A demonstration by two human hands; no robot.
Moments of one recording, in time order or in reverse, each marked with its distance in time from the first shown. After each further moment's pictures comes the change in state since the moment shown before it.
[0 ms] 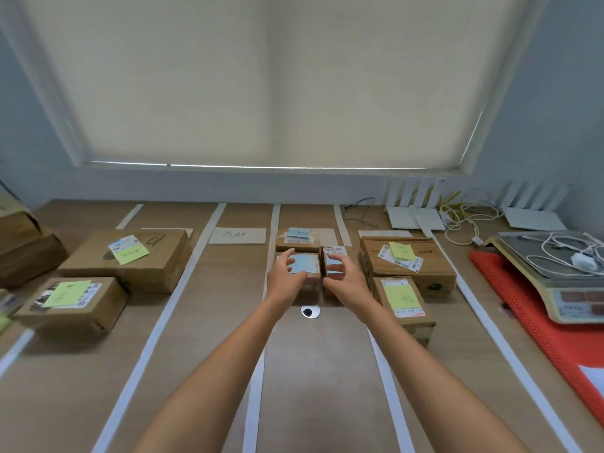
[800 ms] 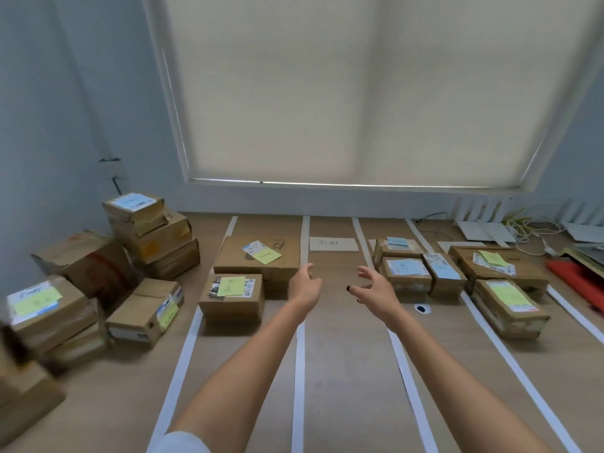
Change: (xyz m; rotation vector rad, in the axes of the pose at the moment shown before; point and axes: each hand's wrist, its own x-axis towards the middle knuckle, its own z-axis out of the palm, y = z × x) left_hand -0.053 -0.064 -0.359 0.106 -0.019 -0.061; right_hand -0.117 -0.168 0.296 -0.132 0.064 -0.014
